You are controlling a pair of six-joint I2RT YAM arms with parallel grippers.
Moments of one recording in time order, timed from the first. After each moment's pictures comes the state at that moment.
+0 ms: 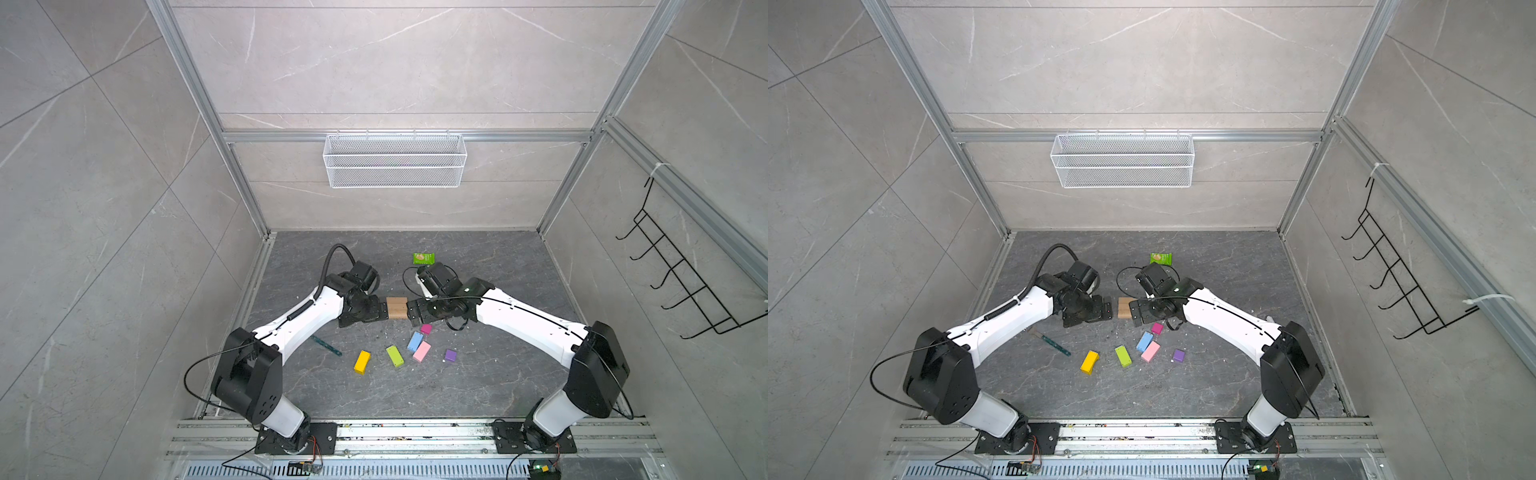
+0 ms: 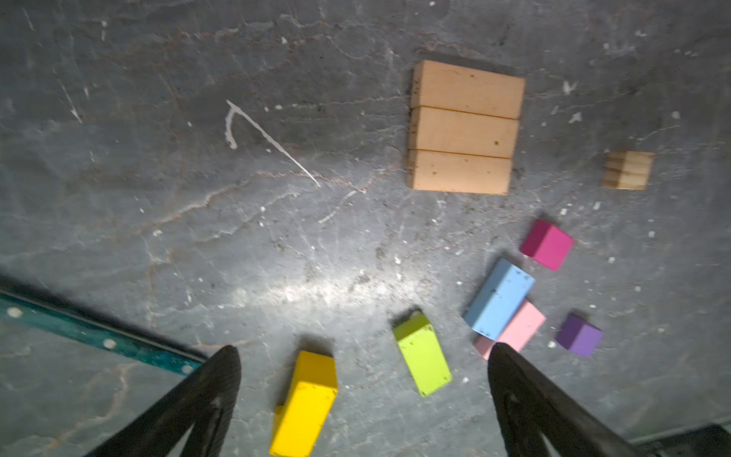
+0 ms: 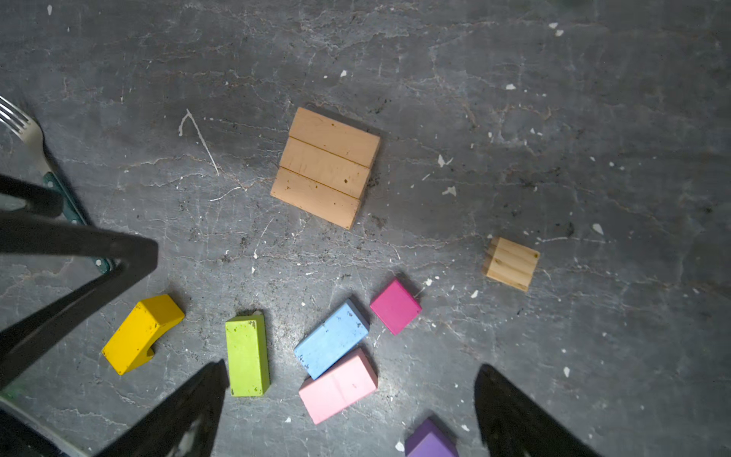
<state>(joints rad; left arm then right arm) -0.58 1.52 1.17 -0.86 0.06 -0.68 0.75 1.61 1.28 -0.73 0.05 0.40</state>
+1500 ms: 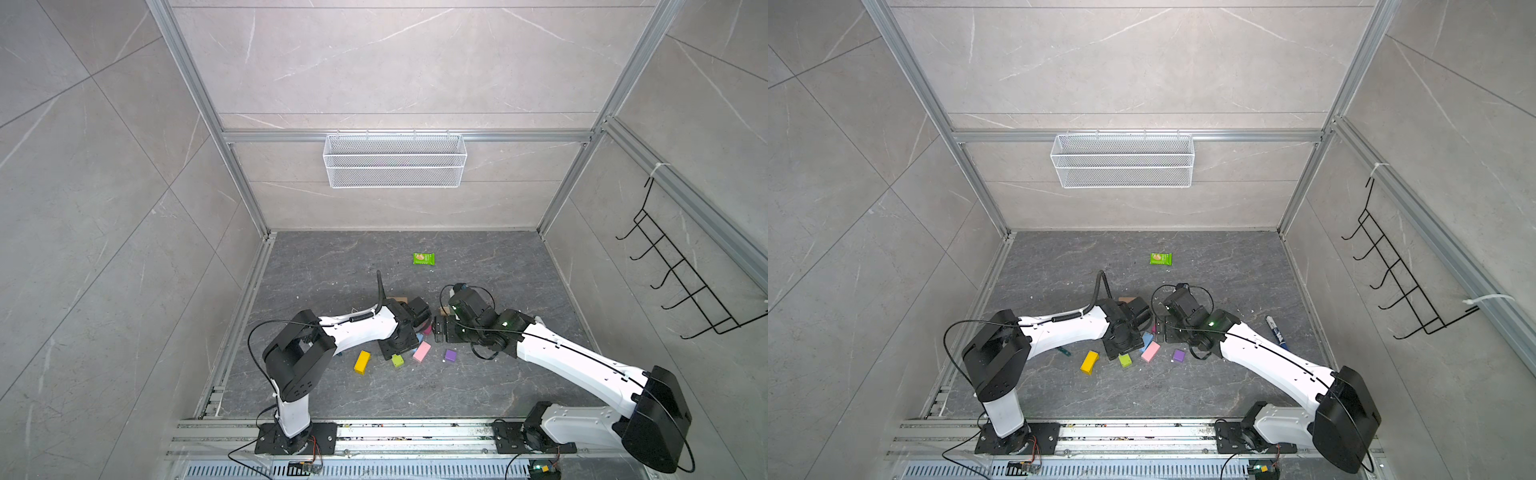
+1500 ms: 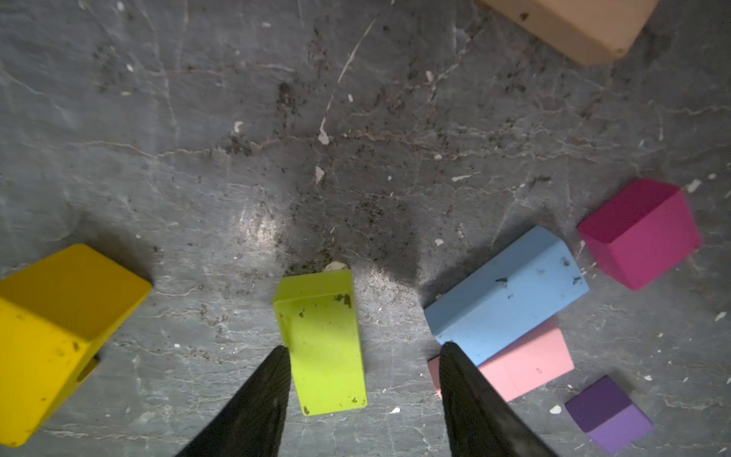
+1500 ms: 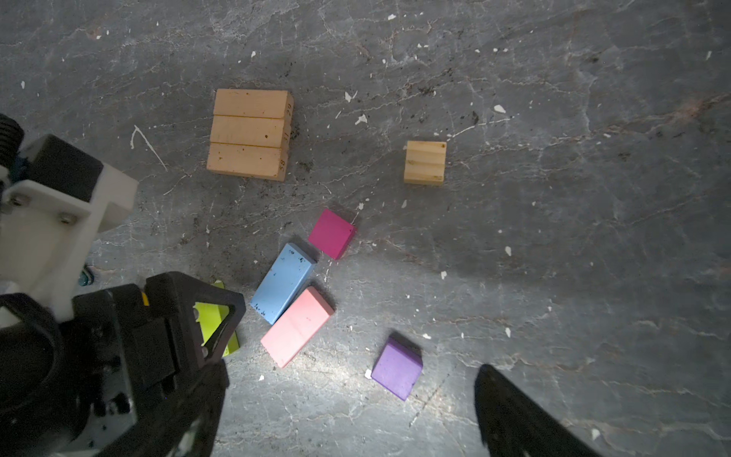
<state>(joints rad) -0.94 1.82 1.23 -0.84 -0.07 -1.29 0.75 1.27 0.93 -0.65 0.15 0.61</state>
